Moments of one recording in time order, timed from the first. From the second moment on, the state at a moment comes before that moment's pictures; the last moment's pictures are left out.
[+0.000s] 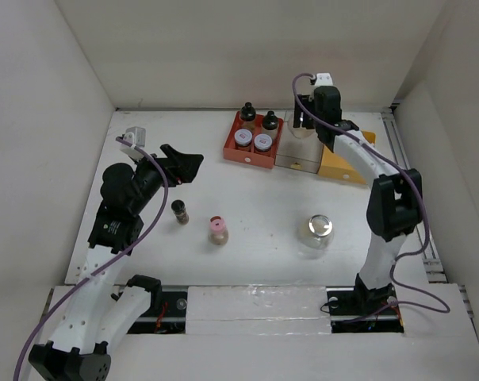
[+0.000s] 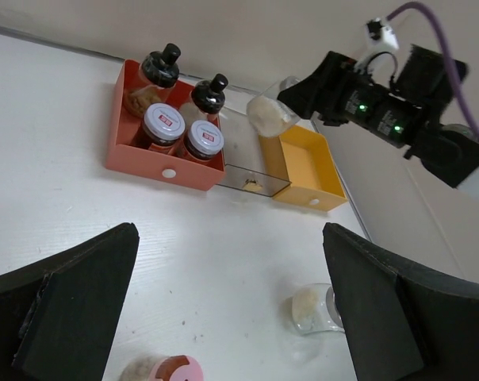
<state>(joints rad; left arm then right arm) -0.24 0.76 0.86 -0.16 0.24 -0.60 0.29 1.86 1.59 -0.12 0.18 0.10</state>
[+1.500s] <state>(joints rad) -0.24 0.78 0.86 -0.16 0.25 -0.60 0.22 2.25 1.90 -0.20 0.20 0.12</state>
